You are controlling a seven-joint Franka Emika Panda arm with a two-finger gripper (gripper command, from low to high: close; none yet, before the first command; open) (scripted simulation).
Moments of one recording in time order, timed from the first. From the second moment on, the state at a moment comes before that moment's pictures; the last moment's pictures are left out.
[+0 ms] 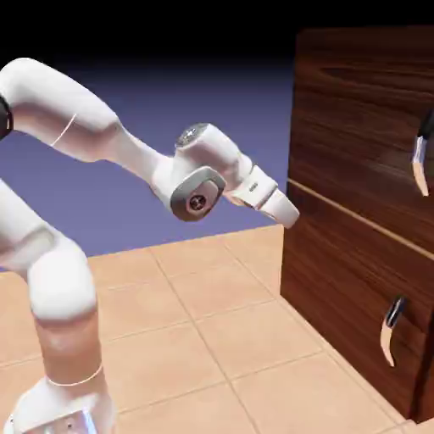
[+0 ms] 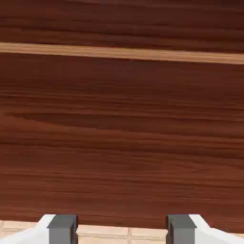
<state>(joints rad) 0.03 -0.58 -0.02 -2.79 -0.05 3.04 0.72</state>
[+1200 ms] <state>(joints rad) 0.61 -0.75 -0.69 -2.32 -1.62 3.13 0.17</state>
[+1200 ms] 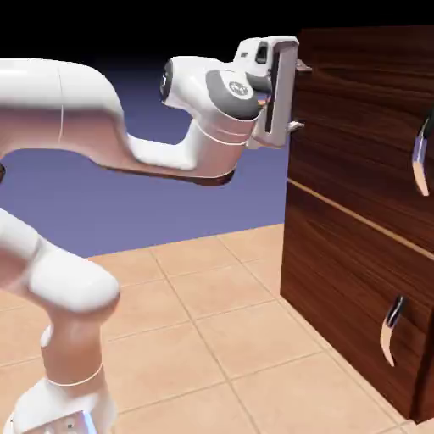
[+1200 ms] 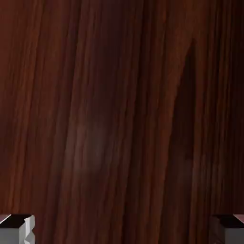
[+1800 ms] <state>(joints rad) 0.89 -0.84 -1.02 -2.08 -2.40 3.17 -0.11</state>
